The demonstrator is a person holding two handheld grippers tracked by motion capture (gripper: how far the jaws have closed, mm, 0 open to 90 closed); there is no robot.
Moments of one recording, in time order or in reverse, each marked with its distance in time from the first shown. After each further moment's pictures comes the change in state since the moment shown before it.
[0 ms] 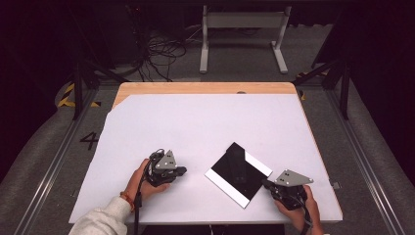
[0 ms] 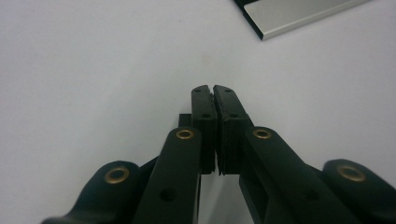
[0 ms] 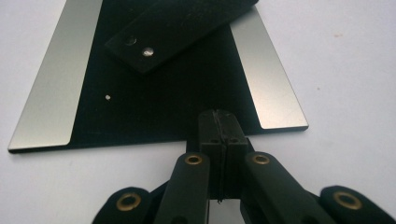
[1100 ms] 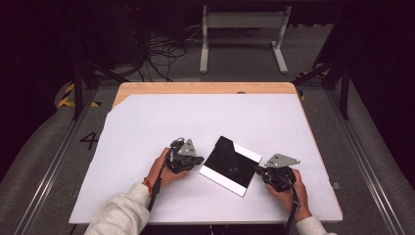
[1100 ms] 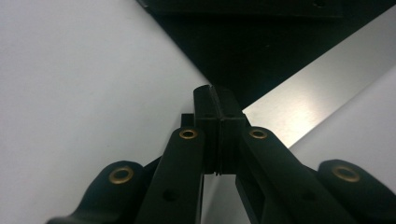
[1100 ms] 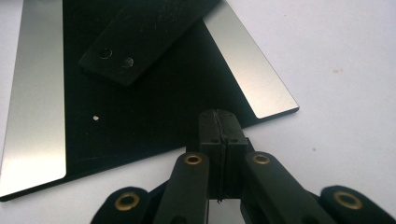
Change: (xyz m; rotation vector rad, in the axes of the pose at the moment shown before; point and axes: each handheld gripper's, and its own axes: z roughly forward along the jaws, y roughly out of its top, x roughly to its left) left arm 0.011 0.042 0.048 -0.024 -0.059 0.006; right arm -0.016 0.030 0.034 0.022 -0.007 0.018
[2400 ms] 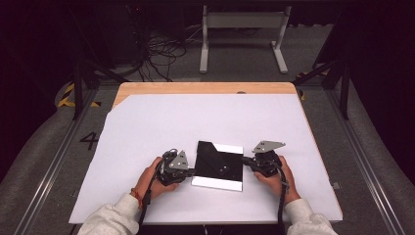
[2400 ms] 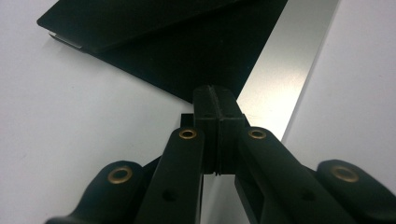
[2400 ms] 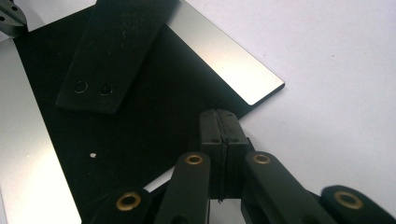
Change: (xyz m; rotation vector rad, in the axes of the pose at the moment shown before) left arm -0.025 -0.021 -0.029 0.069 0.010 0.055; right arm -0.009 0.034 0.037 0.011 0.138 -0.003
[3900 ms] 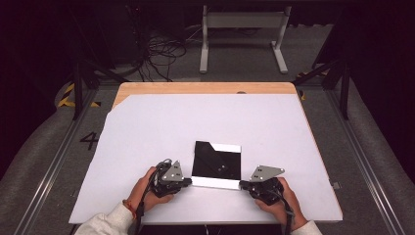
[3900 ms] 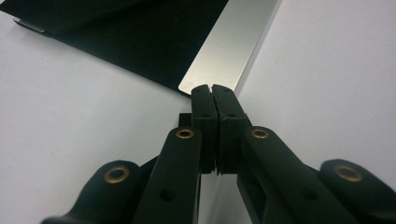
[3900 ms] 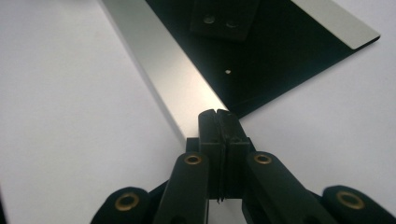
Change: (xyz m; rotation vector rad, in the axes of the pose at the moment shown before) left arm -0.024 -0.017 -0.015 -0.003 -0.010 -0.004; right arm 0.064 -0.029 -0.033 0.044 0.058 -0.117
